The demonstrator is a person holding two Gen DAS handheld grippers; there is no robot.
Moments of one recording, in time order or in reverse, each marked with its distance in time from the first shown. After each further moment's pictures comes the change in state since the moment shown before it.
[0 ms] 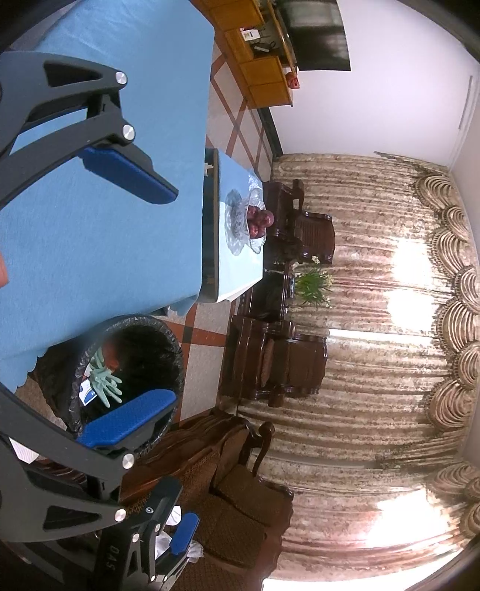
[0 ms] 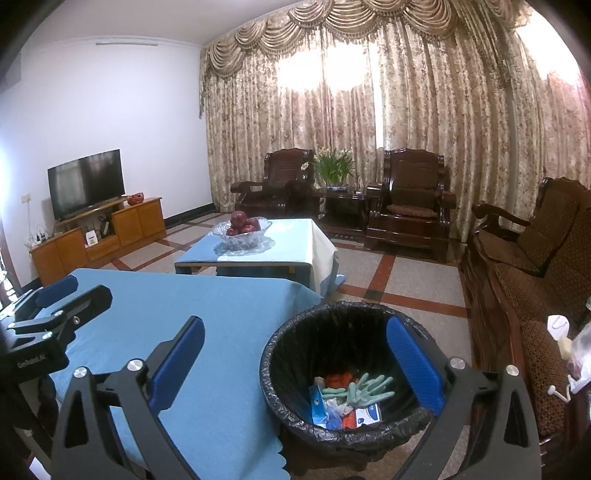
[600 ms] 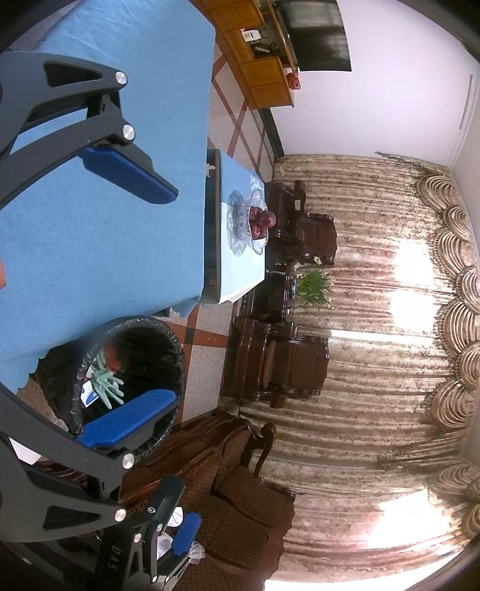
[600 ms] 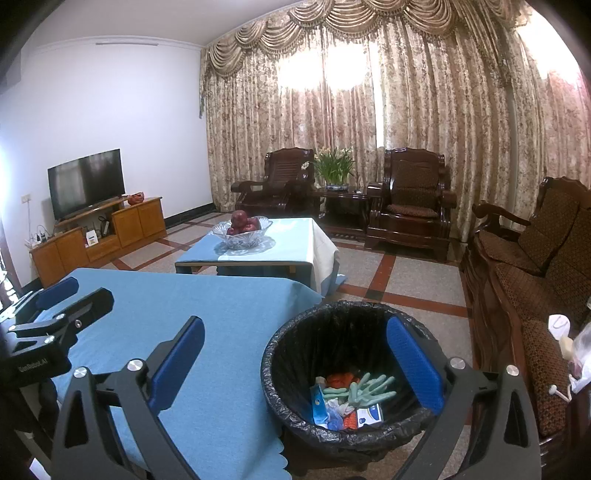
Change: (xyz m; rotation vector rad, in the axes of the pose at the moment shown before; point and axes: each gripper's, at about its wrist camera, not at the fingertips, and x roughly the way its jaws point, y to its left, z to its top) left arm -0.002 0.001 0.000 0.001 0.002 0.001; right arm -0.001 0.001 -0.001 -0.001 0.001 0.000
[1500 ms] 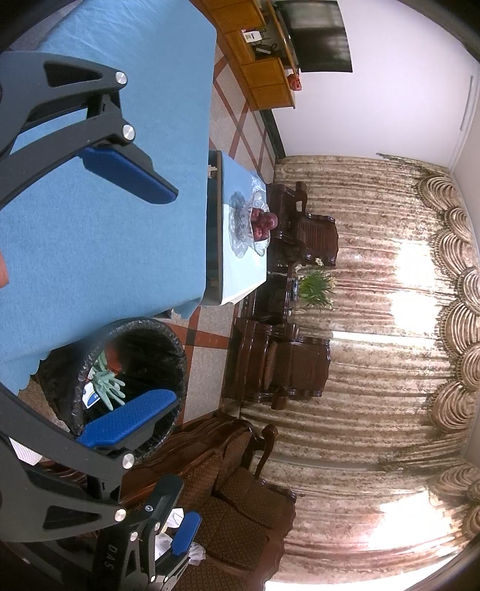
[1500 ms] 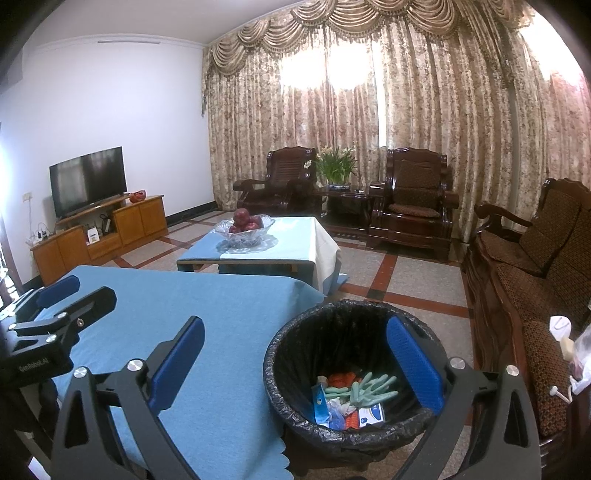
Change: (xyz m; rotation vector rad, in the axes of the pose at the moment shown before) left arm -0.001 0.000 0.001 0.001 0.000 0.002; right arm -0.001 0.002 -0.002 0.001 0.001 0.000
